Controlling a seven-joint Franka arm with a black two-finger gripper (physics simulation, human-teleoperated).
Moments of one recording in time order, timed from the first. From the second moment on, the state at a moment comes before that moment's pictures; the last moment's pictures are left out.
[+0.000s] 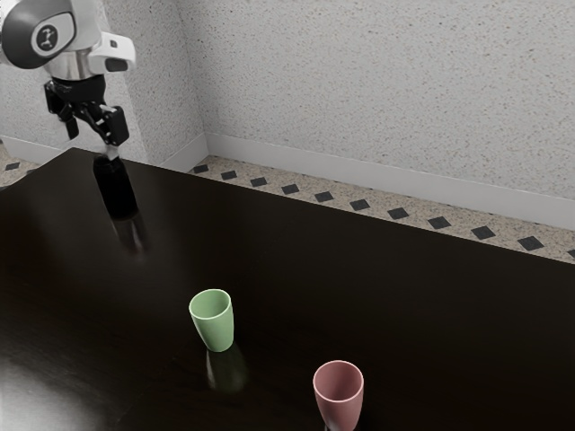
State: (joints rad) arm 0.01 -0.17 0.09 -1.79 0.27 1.71 0.10
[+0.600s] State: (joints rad) arm 0.00 -0.08 0.04 -2.03 0.16 1.81 0.06
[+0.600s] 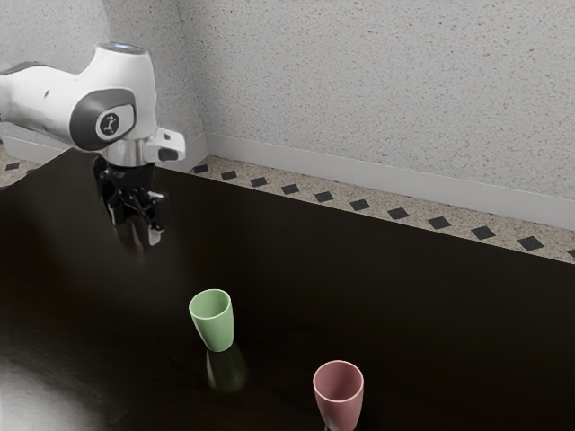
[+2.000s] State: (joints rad) arm -0.03 0.19 -0.02 -2.15 0.08 2.24 -0.09
